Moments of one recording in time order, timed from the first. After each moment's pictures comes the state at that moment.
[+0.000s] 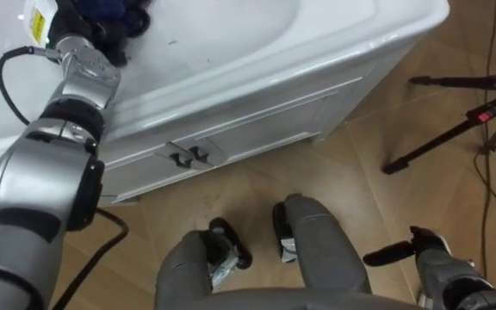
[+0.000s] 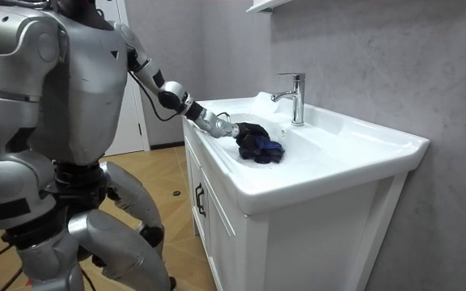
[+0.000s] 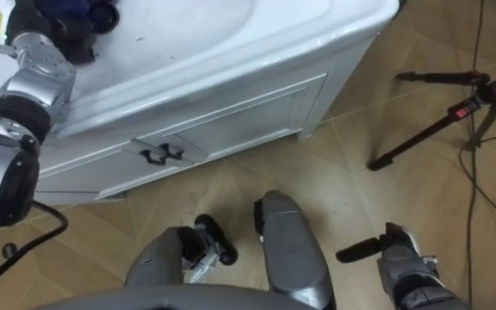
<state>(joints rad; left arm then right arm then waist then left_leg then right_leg) -0.86 0.33 -0.20 1.23 0.07 0.03 0.58 -0.10 -0.32 0.25 1.13 0.07 0.17 -0.22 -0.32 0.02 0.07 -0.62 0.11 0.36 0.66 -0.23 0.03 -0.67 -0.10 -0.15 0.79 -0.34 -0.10</state>
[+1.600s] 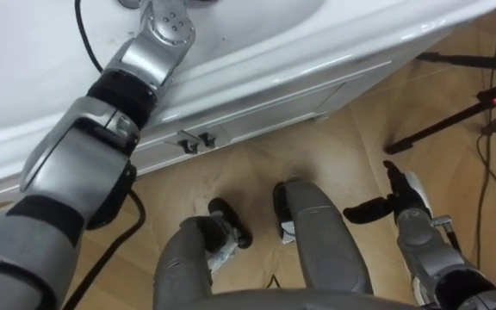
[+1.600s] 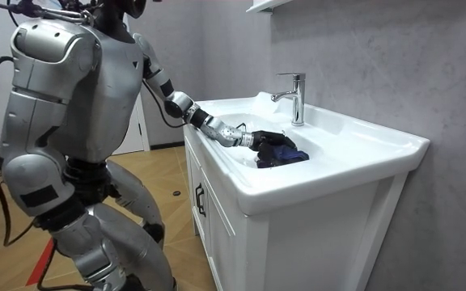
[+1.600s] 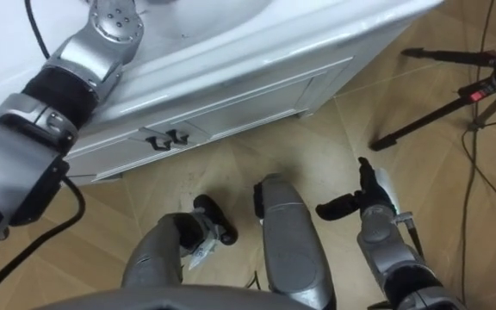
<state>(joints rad) -0.90 0.24 -0.49 0.86 -0.07 -0.02 0.53 -0.05 -0.35 0.38 0.86 0.07 0.03 -0.27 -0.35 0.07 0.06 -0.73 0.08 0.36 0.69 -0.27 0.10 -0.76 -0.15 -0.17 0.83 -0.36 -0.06</state>
